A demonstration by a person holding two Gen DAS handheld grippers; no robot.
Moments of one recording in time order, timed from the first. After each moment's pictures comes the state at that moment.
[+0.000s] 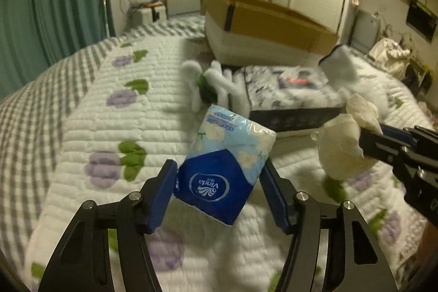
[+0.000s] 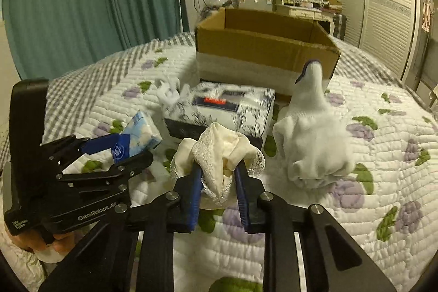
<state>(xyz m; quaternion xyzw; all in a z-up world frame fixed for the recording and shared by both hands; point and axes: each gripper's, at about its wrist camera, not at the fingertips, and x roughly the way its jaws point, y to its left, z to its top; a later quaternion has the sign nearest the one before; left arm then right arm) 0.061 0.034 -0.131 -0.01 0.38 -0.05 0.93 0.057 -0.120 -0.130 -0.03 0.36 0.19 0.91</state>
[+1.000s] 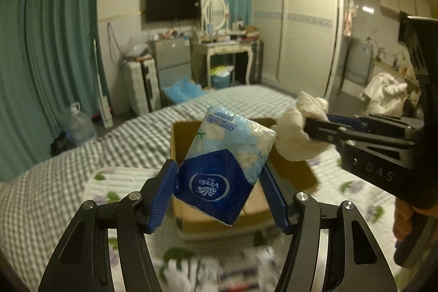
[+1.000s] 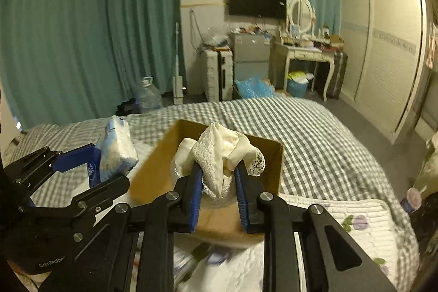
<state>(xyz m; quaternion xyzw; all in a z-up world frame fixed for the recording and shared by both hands) 0.224 -0.031 0.003 0.01 0.29 -0.05 0.96 0.252 -0.177 0.018 -0.05 0.30 0.20 0.93</state>
